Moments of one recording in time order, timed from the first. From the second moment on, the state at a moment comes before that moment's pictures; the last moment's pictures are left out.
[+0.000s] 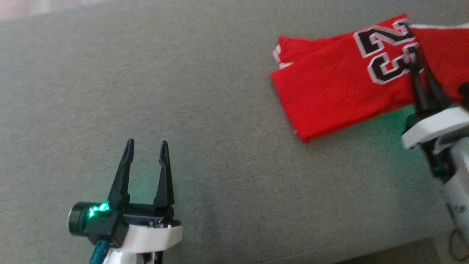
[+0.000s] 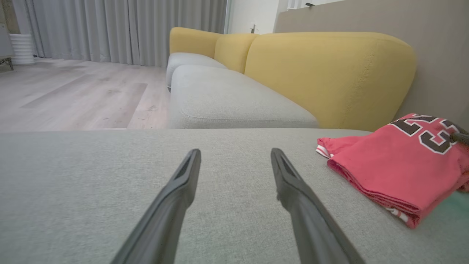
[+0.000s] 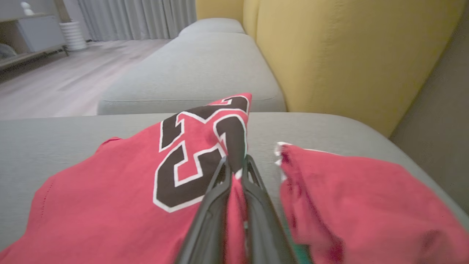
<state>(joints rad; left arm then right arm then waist) 0.01 0.05 -0.24 -0.03 -0.16 0.06 -0.25 -0.53 -0.40 0.29 0.62 0.44 0.13 -0.24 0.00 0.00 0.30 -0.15</state>
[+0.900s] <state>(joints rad) -0.05 0.05 -0.22 0.01 -0.16 -0.01 -0.26 -0.38 -0.35 -0.05 0.27 0.18 0.13 -0.02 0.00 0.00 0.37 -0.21</state>
